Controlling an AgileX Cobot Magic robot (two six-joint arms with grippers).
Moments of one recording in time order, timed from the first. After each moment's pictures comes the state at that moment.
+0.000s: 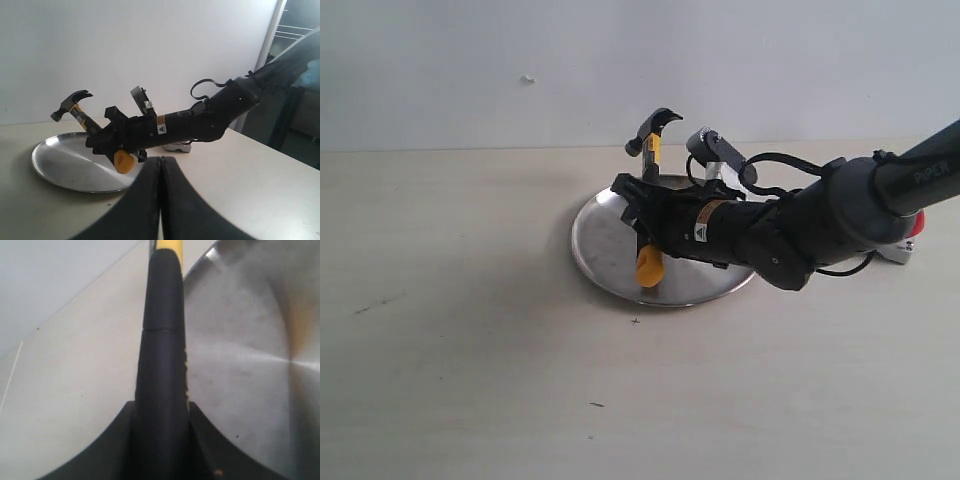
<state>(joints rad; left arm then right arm) -0.26 0.01 0.00 -1.58 0.51 1.30 0.52 2.10 -1.06 -0.27 -0.46 1.14</state>
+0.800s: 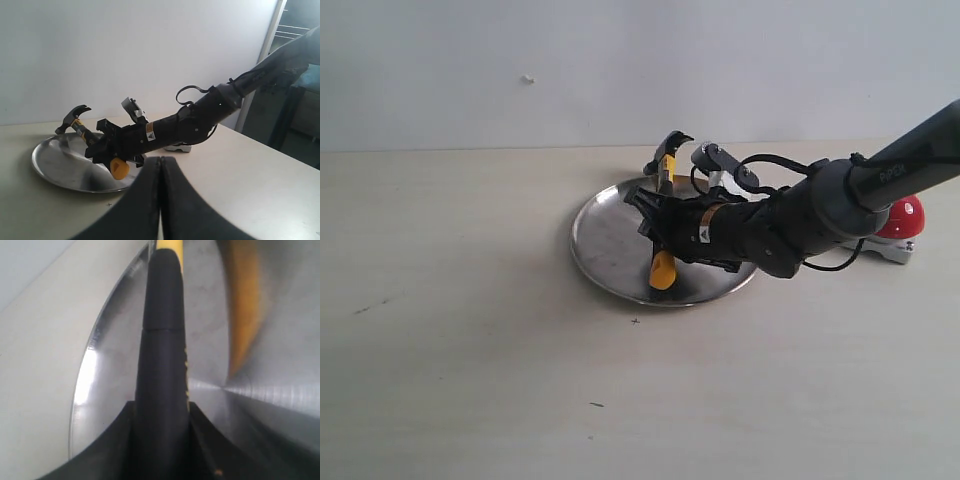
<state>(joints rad) -0.26 0.01 0.00 -1.58 0.51 1.30 0.46 2.22 -1.18 -0.36 -0.35 1.20</state>
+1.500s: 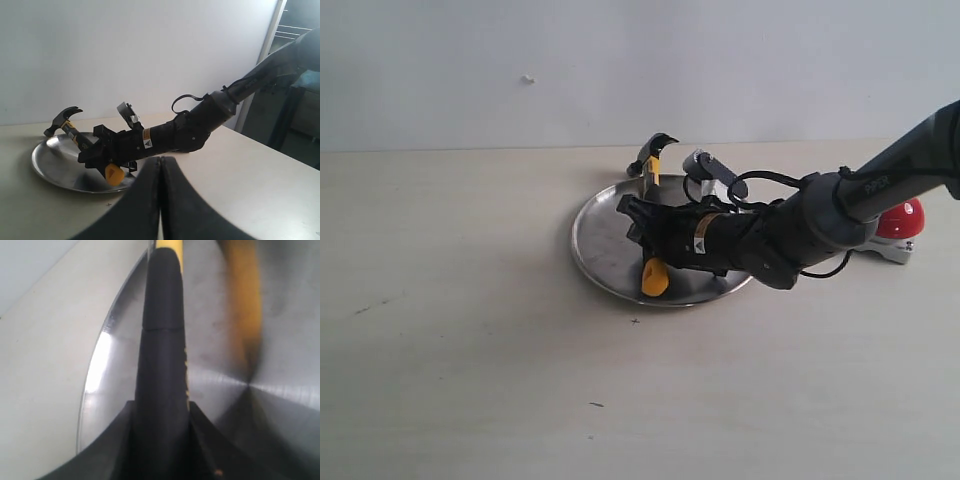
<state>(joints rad) -0.26 0.01 0.00 -1.58 0.51 1.30 0.46 2.28 -1.19 -0.44 -0.46 1.24</state>
